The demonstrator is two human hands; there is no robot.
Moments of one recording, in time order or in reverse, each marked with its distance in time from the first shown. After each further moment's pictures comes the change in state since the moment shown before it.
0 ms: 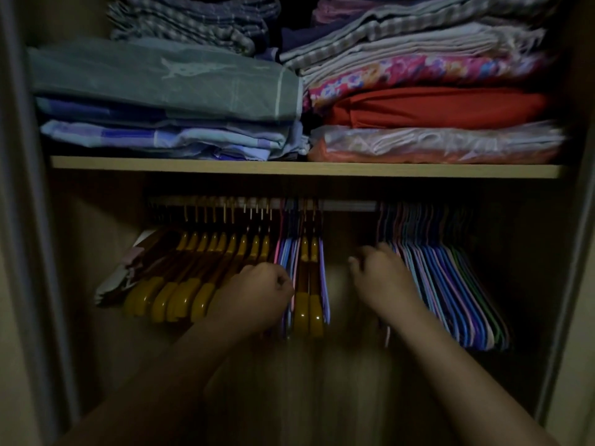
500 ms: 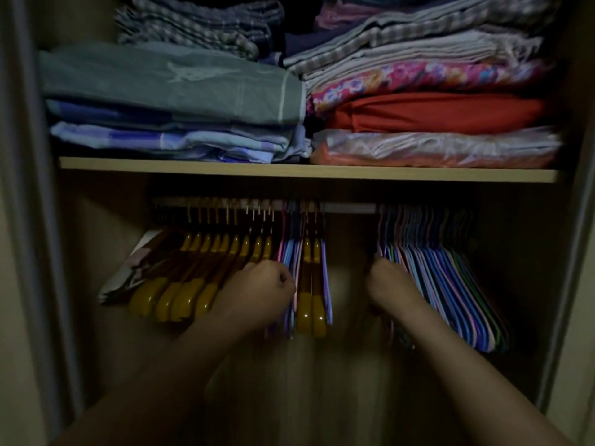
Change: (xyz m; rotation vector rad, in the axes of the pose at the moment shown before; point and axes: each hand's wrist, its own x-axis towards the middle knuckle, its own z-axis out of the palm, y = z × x) left_hand -0.003 0.005 -0.007 0.016 -0.002 -0.003; right_hand 0.029 0.033 0.019 -0.104 -0.222 0.126
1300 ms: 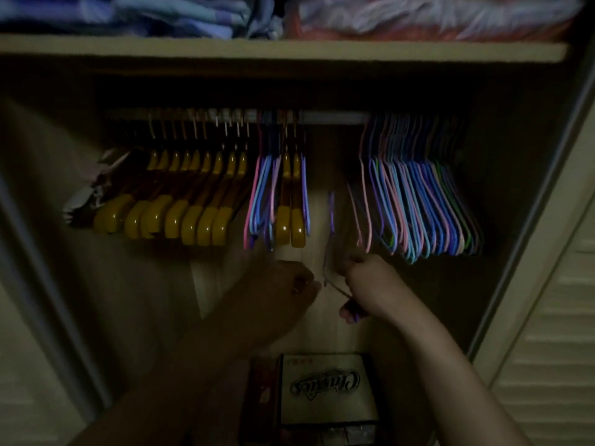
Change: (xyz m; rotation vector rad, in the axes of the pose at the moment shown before) left_hand -0.094 0.018 0.074 -0.168 -0.254 0.055; right_hand -0.144 0.002 0.019 0.576 -0.361 0.264
